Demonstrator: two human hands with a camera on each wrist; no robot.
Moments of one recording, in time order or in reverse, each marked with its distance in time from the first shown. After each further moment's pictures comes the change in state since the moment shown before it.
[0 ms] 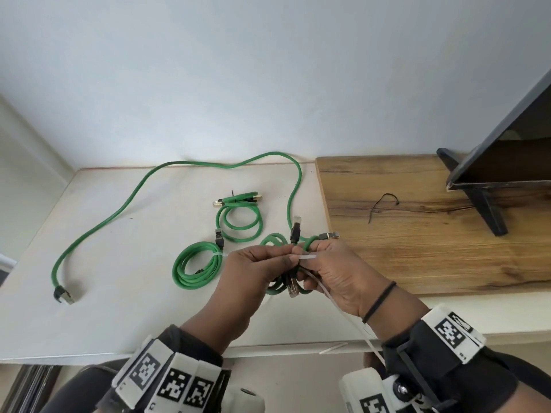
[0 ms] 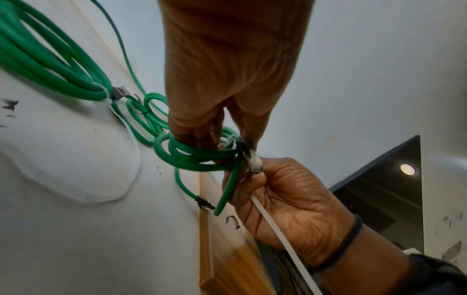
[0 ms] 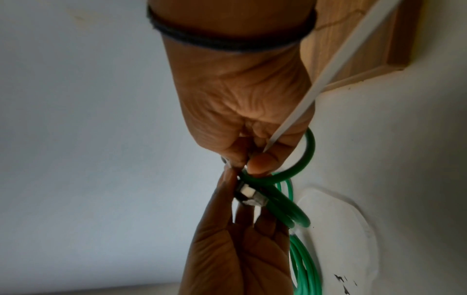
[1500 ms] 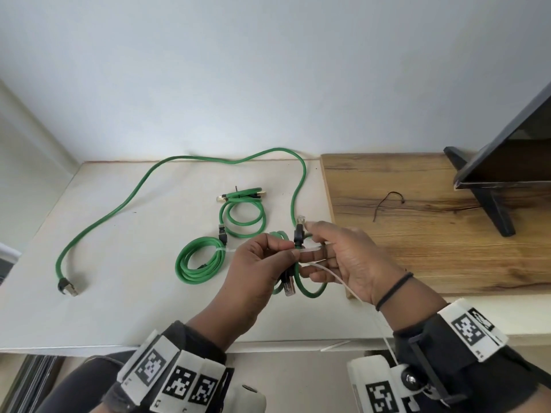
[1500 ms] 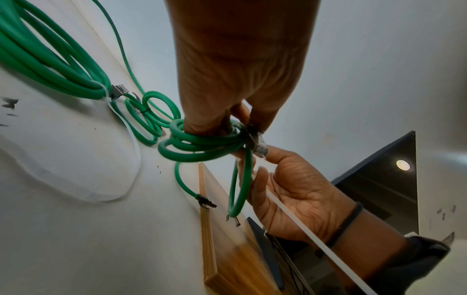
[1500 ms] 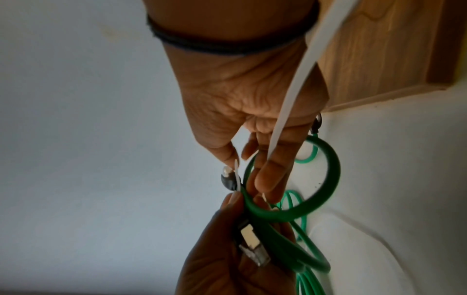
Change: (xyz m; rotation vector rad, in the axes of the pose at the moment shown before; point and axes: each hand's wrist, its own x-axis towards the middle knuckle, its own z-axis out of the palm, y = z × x) left_hand 0.000 -0.002 0.006 0.004 0.099 0.020; right_hand -0.013 -0.026 -0.006 -0.024 0.083 0.047
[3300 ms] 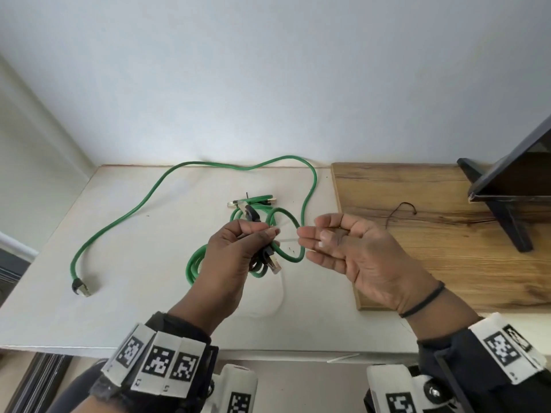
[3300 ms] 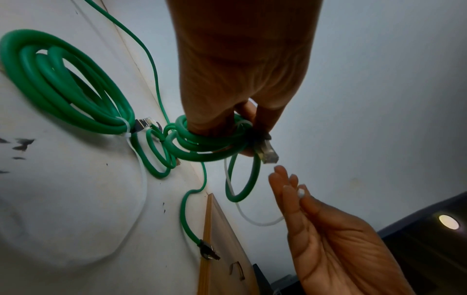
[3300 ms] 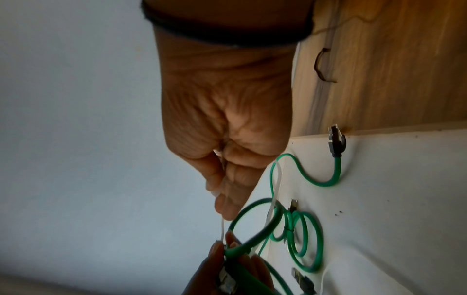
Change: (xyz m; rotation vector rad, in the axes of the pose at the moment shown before) left_hand 0.017 0.020 -0.034 -0.170 0.121 0.065; right_hand -0.002 -0.008 -0.008 0.232 -0.264 -0.210
